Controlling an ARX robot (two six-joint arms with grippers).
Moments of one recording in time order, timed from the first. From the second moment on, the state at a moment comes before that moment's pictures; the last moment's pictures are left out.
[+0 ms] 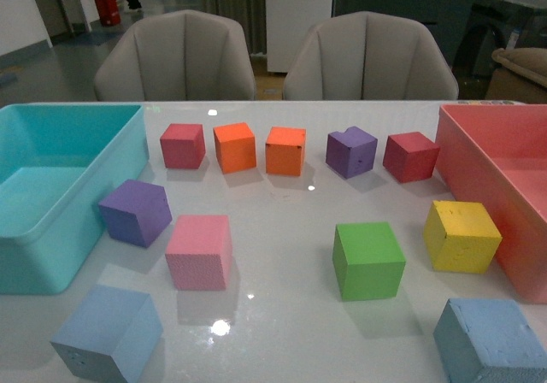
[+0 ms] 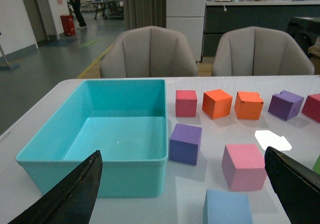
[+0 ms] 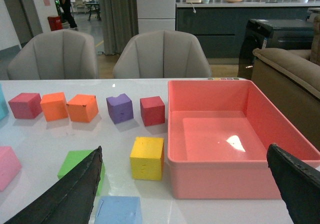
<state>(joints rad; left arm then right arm) 0.00 0.01 0.01 0.00 0.00 -0.01 0.00 0.00 0.01 0.00 0.00 0.00</state>
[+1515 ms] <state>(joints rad) 0.00 0.01 0.01 0.00 0.00 -0.01 0.13 0.88 0.24 0.25 0.12 0.07</state>
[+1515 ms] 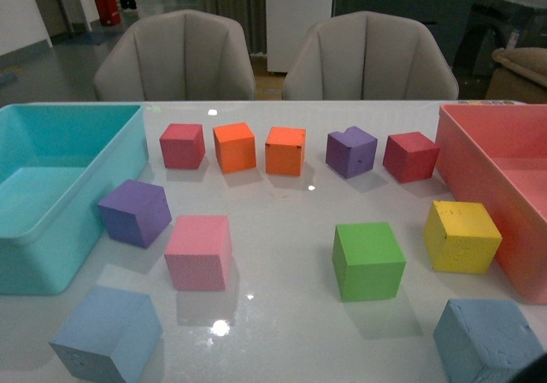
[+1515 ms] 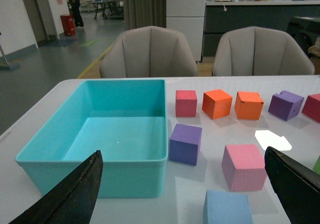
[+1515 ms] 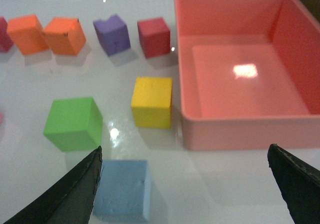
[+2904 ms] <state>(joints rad) 0.00 0.01 0.01 0.00 0.00 -0.01 0.31 1.82 0.52 0.38 0.15 0.34</state>
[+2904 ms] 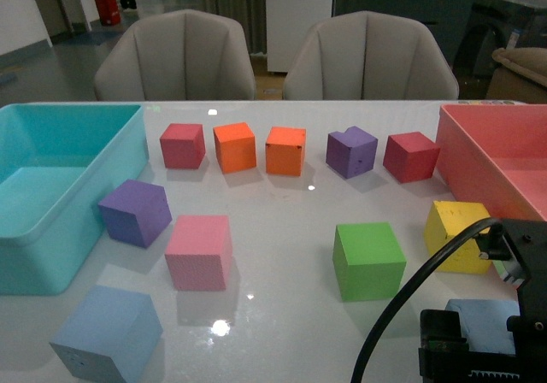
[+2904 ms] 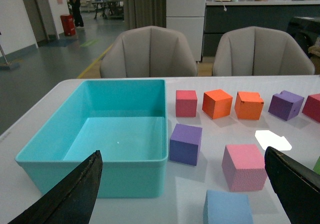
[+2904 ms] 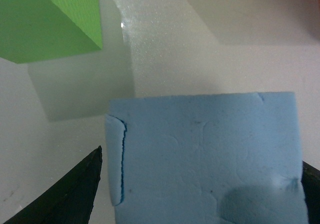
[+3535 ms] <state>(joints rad) 0.00 0.01 0.01 0.00 0.00 -0.01 0.27 1.50 0.43 0.28 0.14 0.31</state>
